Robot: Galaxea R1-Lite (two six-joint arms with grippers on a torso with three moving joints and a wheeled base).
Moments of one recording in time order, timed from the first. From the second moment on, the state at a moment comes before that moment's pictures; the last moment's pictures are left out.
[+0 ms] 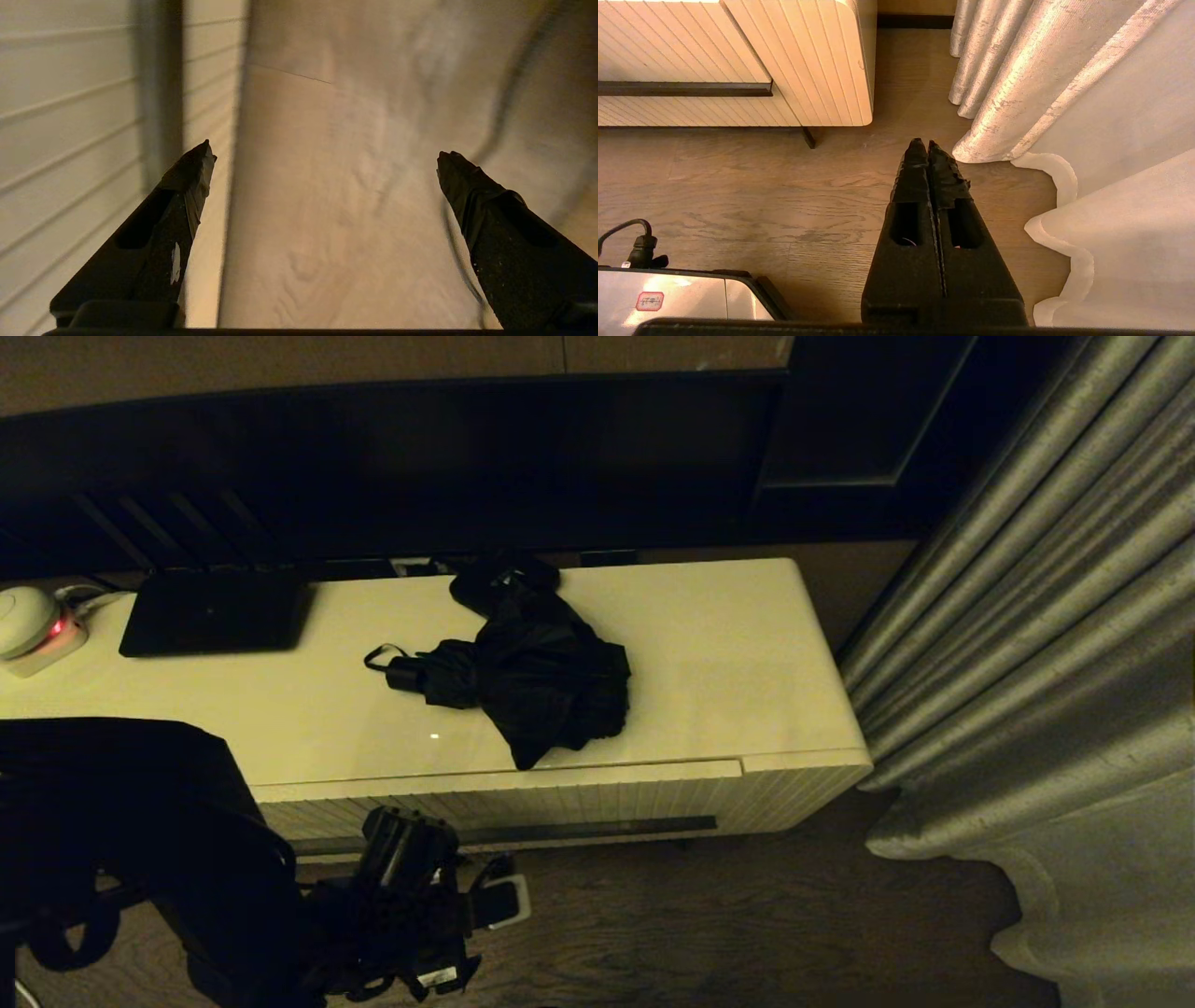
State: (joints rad) left arm -0.40 2.07 -0.50 -0.72 0.07 1.00; right arm 0.00 0.00 0.00 0.00 0.01 0.01
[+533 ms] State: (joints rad) left arm -0.45 1.96 -0.64 -0.38 -0.07 0.72; right arm 0.00 0.00 0.00 0.00 0.01 0.01
